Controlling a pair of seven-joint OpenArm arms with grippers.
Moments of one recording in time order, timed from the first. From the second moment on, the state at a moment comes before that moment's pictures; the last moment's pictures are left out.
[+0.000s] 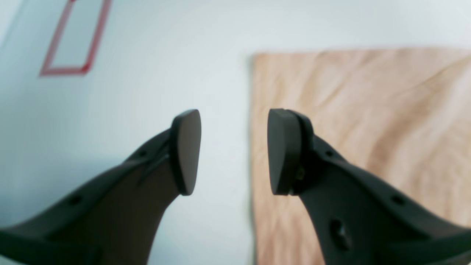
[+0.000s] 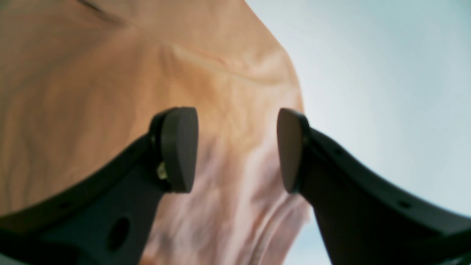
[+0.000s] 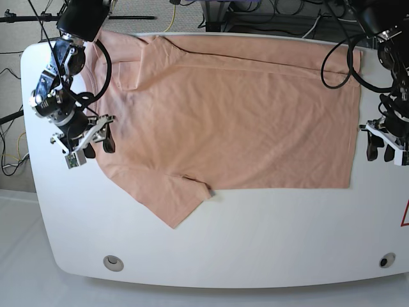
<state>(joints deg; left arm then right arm) 2.2 -21.7 -32.8 91.9 -20.1 -31.2 42.7 1.7 11.7 26.8 89.7 19.4 39.7 -50.2</state>
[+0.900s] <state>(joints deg) -21.1 -22.4 -17.2 55.8 -15.0 -28.3 34.0 28.0 16.2 18.1 52.3 16.5 37.6 -41.1</state>
